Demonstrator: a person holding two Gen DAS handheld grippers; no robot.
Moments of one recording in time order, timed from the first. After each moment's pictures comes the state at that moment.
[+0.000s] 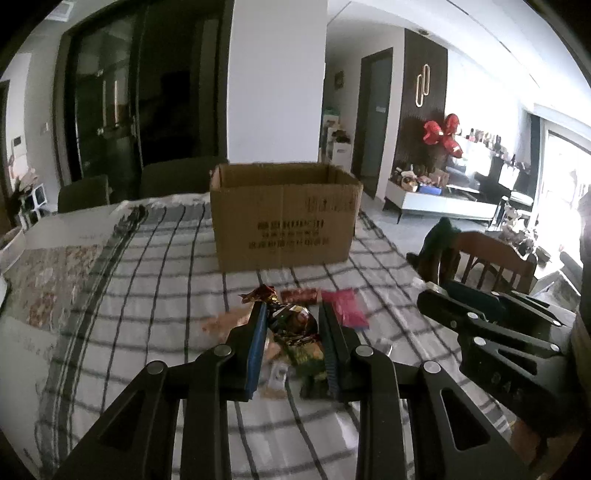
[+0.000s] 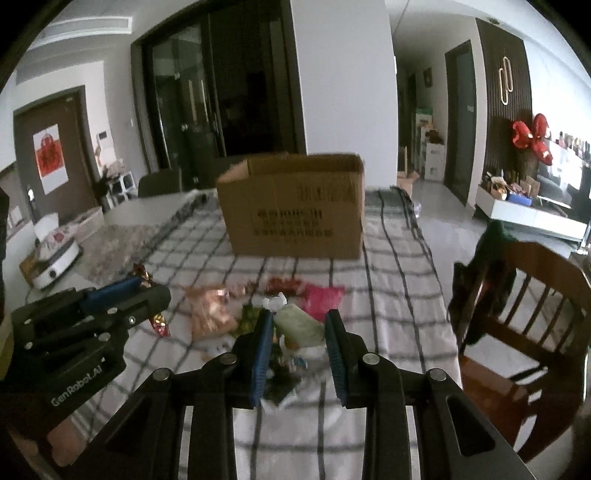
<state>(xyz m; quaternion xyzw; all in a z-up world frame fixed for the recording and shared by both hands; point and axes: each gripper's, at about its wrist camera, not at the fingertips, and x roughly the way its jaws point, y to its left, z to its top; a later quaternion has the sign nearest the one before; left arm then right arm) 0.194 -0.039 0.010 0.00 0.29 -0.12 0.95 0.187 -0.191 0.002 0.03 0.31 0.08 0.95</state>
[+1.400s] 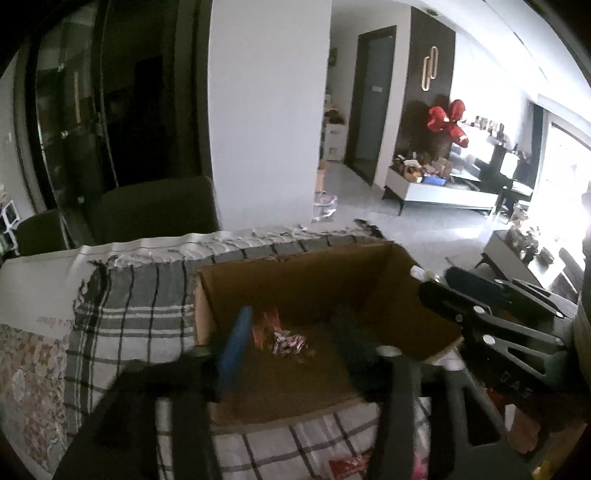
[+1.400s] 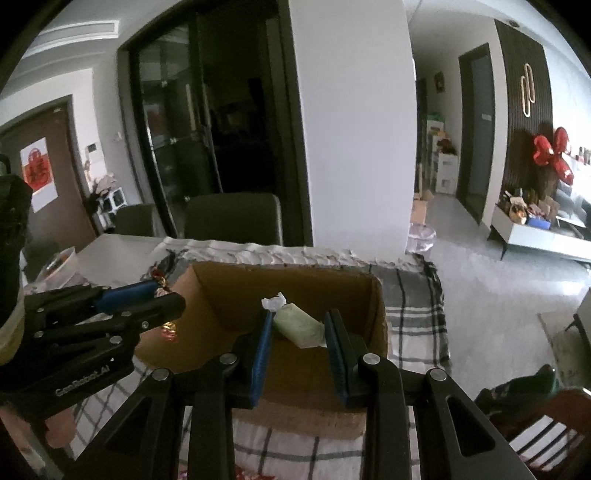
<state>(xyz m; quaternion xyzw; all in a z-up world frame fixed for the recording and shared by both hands) 0.473 -0.036 0.061 0.02 0.34 -0.14 0.93 0.454 -0.202 0.053 0.03 0.32 0.09 0.94</state>
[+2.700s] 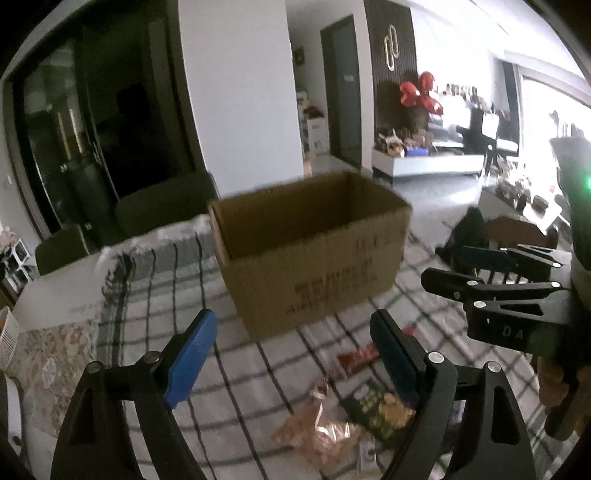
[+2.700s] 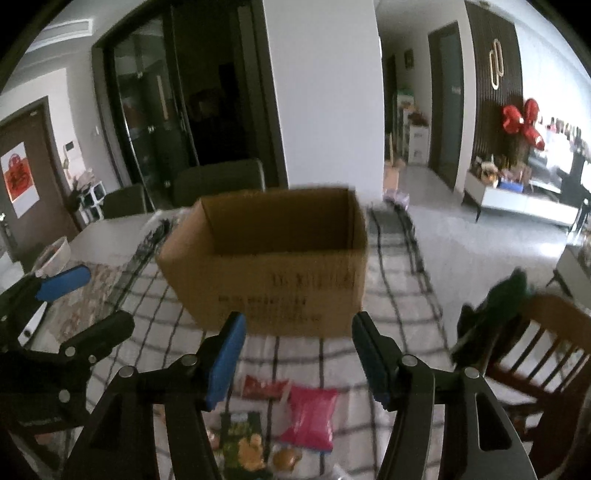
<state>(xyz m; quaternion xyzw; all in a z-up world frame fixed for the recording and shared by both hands) 0.335 -0.018 0.031 0.11 0.33 -0.16 0.92 0.343 -0.190 0.023 0.05 0.37 0.05 0.93</state>
